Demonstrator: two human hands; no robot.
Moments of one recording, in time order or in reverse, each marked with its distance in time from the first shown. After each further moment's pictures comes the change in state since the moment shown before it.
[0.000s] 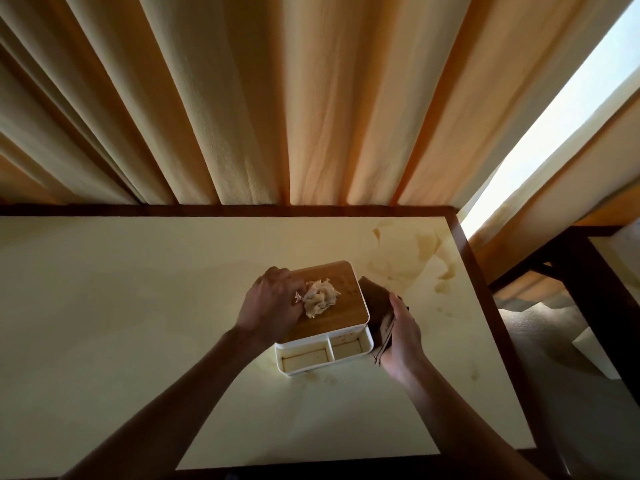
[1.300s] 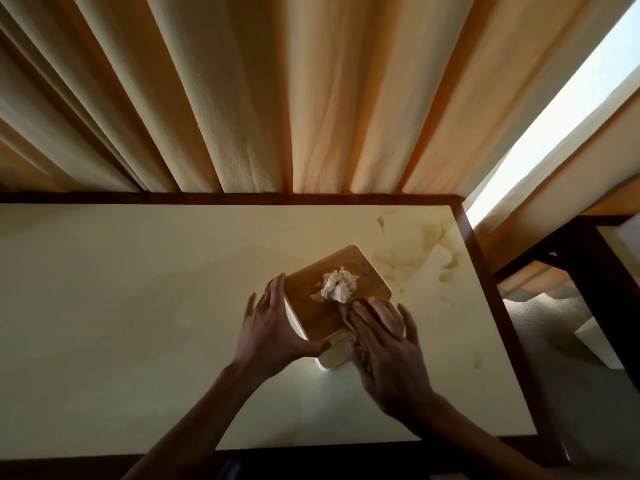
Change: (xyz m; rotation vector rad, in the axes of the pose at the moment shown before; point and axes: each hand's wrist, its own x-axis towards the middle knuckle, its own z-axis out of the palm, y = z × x) left_hand -0.052 -0.004 0.030 -0.080 -0.056 -0.250; right_hand -0.031 0.036 -0.041 -1.631 -0.161 -1.436
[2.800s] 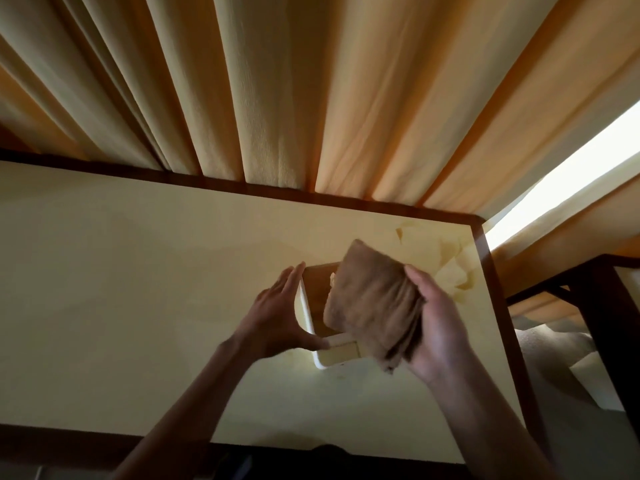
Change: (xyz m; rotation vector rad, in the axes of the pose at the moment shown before) left_hand 0.019 -0.018 -0.015 -0.171 -0.188 0.003; right_hand 0.094 -0.036 -0.094 1.687 -0.068 1.145
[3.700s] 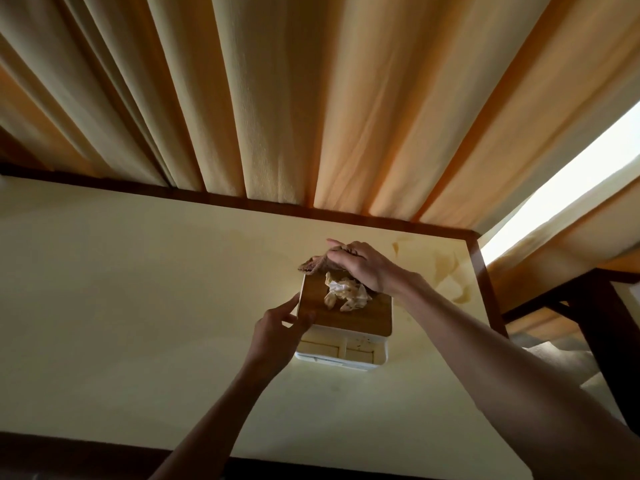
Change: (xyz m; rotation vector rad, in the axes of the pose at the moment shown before) left_hand -0.009 0.018 0.022 -0.546 0.233 -0.344; right_hand 0.131 -0.024 0.014 -1.374 -0.567 -0.369
